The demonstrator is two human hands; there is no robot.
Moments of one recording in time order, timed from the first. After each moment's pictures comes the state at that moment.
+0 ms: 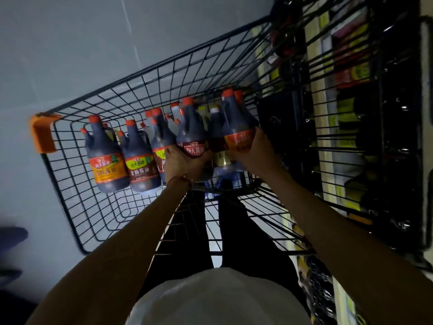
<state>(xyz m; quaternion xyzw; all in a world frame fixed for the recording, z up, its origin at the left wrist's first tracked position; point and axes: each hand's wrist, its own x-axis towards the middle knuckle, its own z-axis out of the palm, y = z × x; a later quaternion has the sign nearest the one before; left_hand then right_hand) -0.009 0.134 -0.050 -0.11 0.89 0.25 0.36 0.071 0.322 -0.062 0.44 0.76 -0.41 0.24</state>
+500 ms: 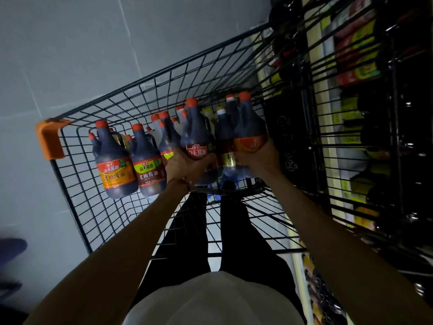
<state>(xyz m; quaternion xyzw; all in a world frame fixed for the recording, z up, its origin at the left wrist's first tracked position) -0.026 0.106 -0.051 -0.08 0.87 0.26 0.41 0.065 0.293 -0.055 0.55 0.66 -0.48 0.18</state>
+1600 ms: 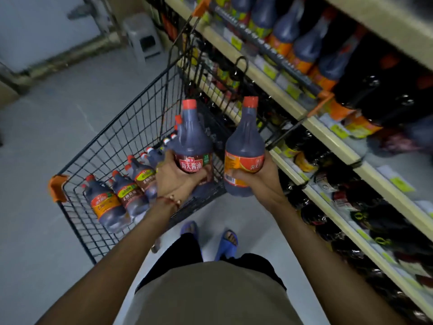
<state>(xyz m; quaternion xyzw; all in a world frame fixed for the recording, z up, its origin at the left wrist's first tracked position) 0.150 0.081 0.158 0.24 0.86 0.38 0.23 0.332 0.200 0.148 0.47 0.58 -0.62 -0.22</state>
